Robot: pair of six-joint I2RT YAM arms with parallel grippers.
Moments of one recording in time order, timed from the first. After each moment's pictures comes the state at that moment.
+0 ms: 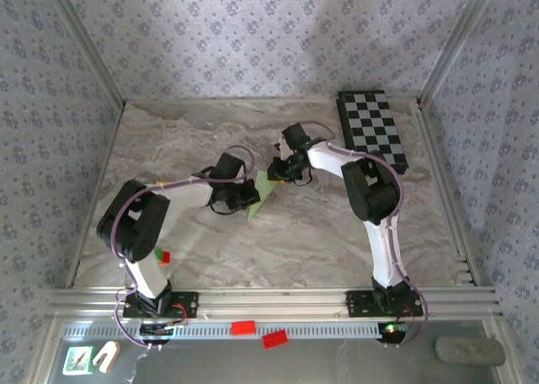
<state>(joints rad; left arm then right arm) -0.57 1.75 0.94 -0.19 0.37 -0.90 0.49 2.18 1.54 -0.48 -0.46 0.43</state>
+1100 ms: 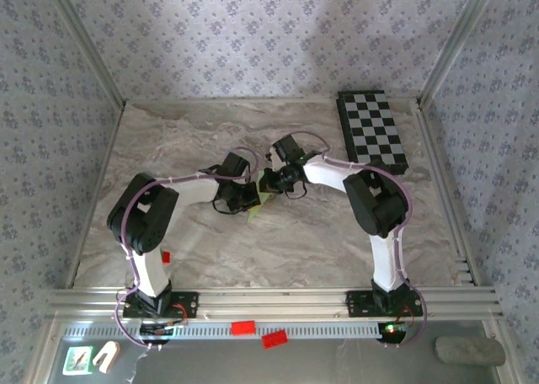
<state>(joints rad) -0.58 1.82 1.00 -0.30 0.35 -0.88 0.61 2.04 1.35 -0.35 -0.48 0.56</state>
